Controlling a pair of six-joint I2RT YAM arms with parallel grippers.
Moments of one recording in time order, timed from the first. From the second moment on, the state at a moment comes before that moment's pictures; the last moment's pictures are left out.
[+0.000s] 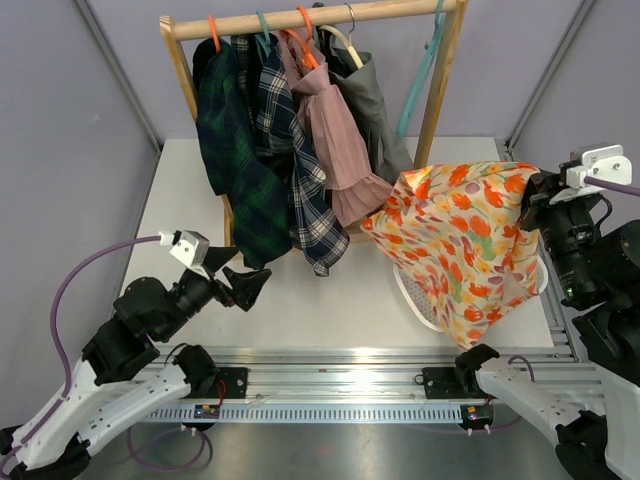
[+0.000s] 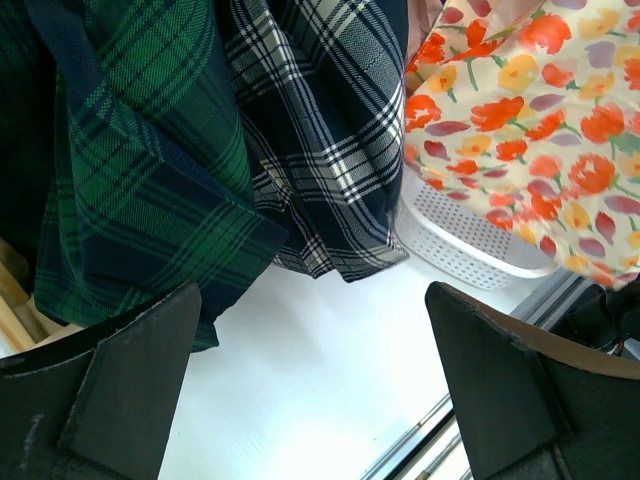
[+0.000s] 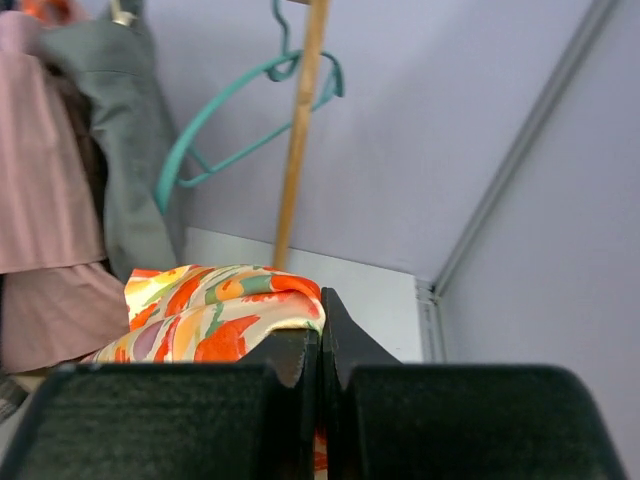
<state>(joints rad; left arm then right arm) -0.84 0.37 0.80 -0.48 -0.15 -0.24 0.47 0.80 1.63 -0.68 0.30 -0.23</state>
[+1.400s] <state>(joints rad) -0.85 0.31 0.79 -0.48 -0.10 -0.27 -0.26 1.33 1.31 -1.09 -0.23 -0.47</state>
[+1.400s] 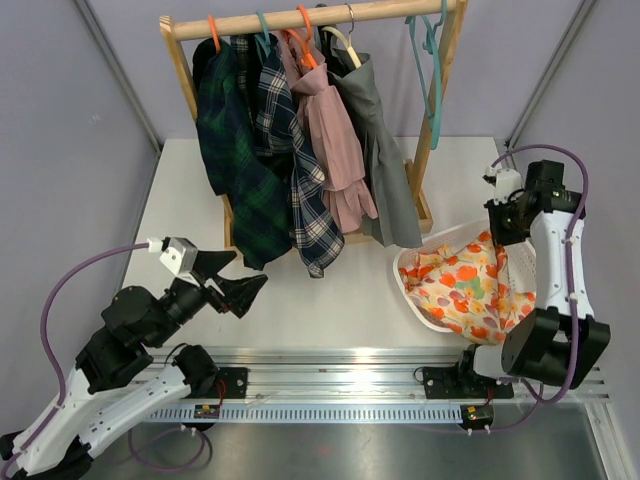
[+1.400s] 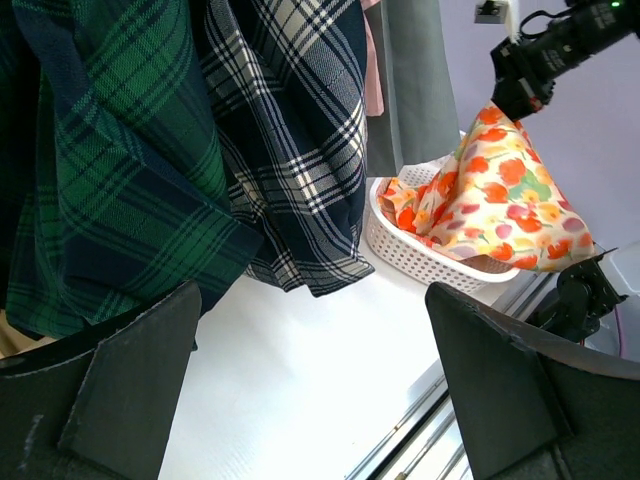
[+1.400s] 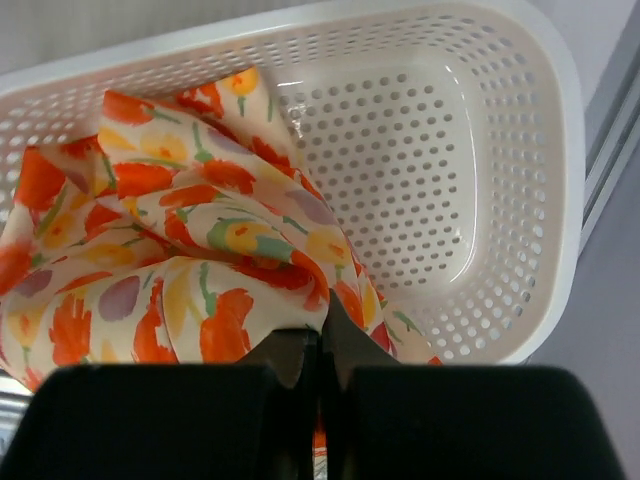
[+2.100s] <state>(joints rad) -0.85 0.34 0.76 -0.44 -0.09 -0.29 -0.28 1.72 1.41 -0.88 0.01 -0.14</state>
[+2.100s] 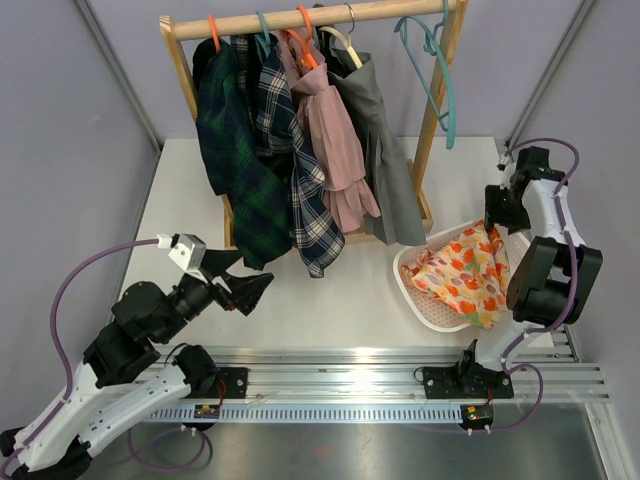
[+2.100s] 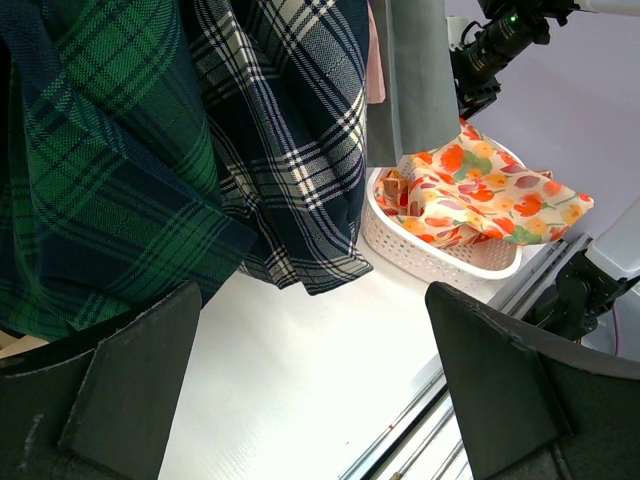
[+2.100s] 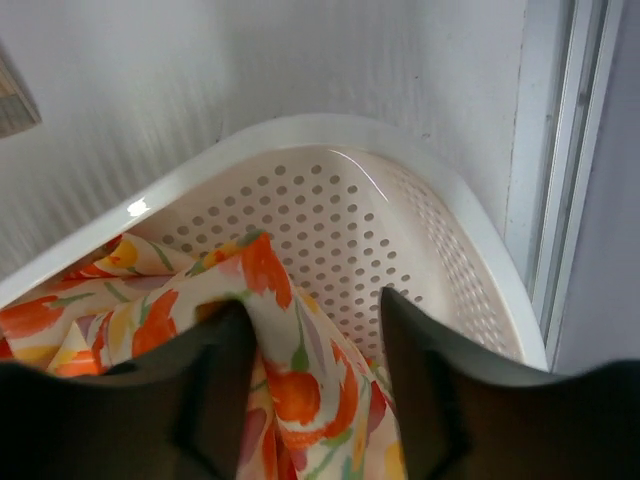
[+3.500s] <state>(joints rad) -0.84 0.48 0.85 -0.43 -0.04 -0.27 -0.36 1.42 1.12 -1.13 -0.16 -0.64</state>
